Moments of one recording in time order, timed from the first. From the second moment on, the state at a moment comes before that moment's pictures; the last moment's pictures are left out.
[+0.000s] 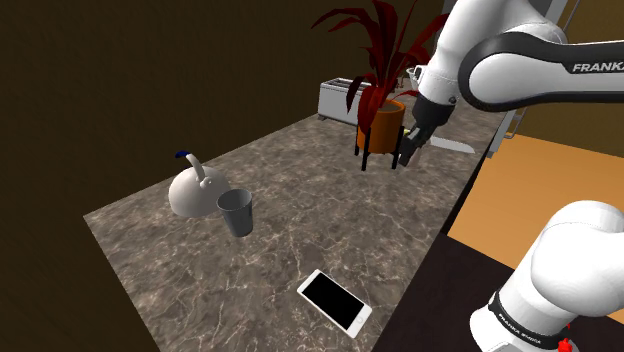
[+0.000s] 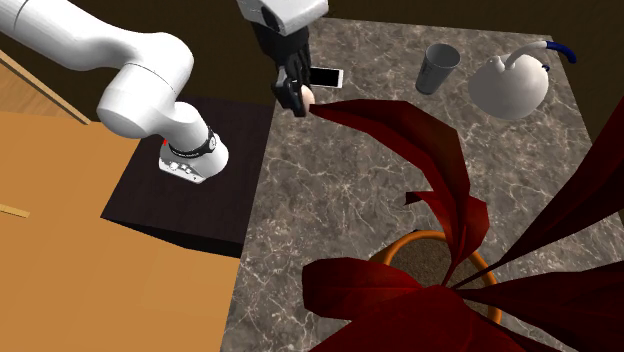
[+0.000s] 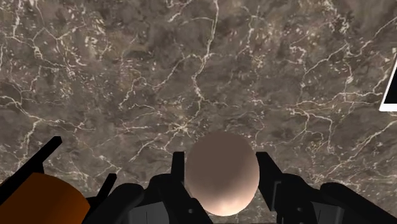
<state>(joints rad) -0.10 -0.89 0.07 -2.61 -0.03 1.94 -0.05</state>
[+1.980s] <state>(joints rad) -0.09 -0.02 0.33 -1.76 -0.15 1.93 0.28</state>
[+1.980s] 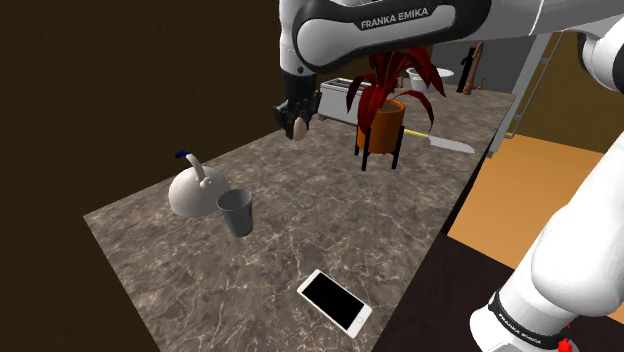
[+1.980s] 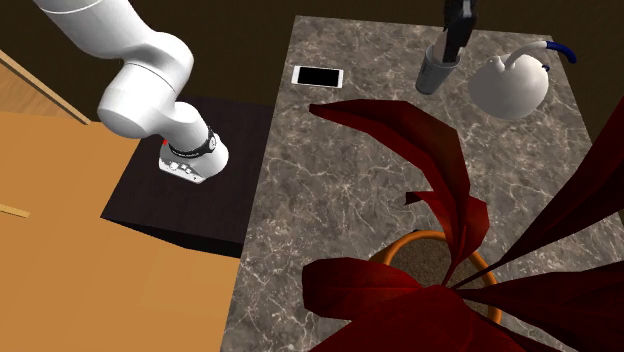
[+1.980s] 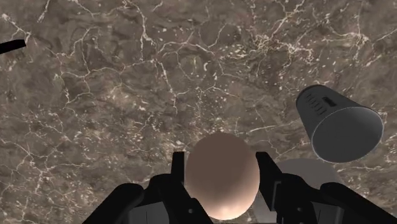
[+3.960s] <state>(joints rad) 0.09 0.62 0.34 -1.11 -0.37 1.86 0.43</state>
